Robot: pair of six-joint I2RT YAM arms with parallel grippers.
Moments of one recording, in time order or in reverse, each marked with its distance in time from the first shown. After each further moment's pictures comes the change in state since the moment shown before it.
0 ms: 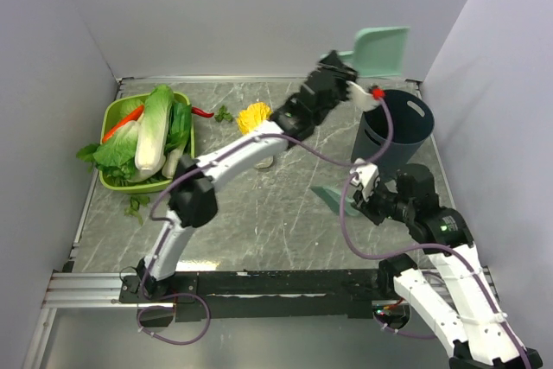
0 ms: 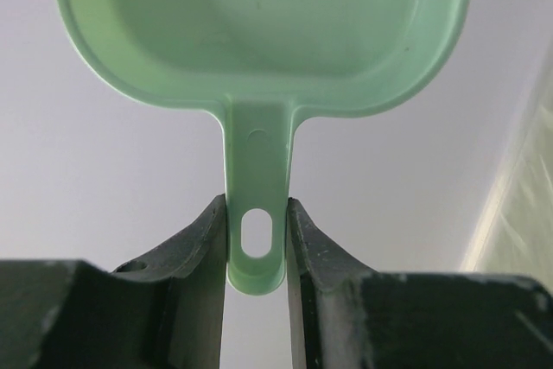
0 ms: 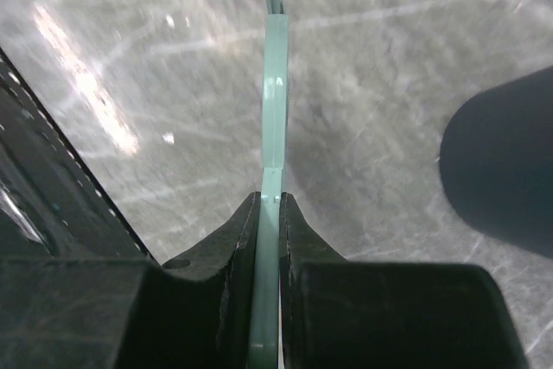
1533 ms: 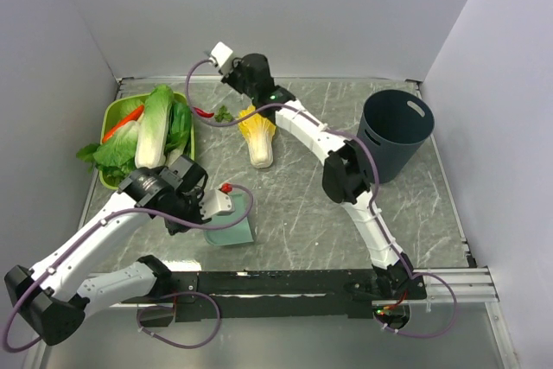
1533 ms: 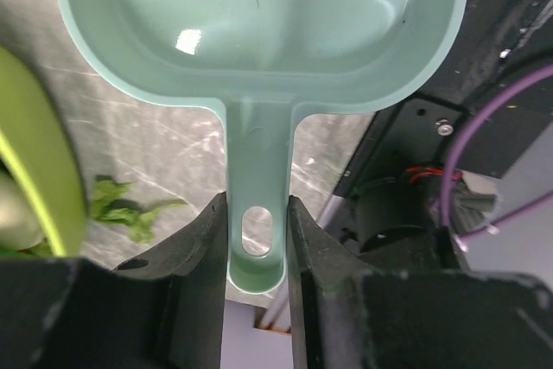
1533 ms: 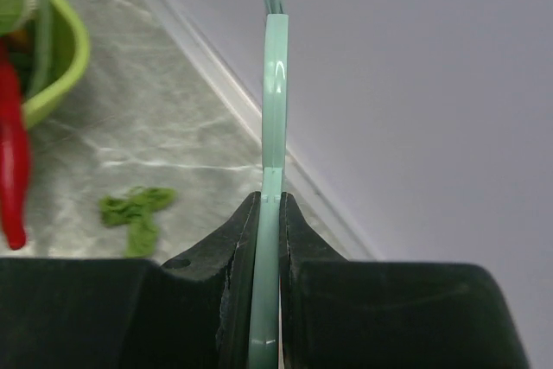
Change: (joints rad) left arm 0.287 -1.255 -1.232 -1.450 0.410 -0.774; right arm 0.368 1.830 1.604 0.816 0.457 0.009
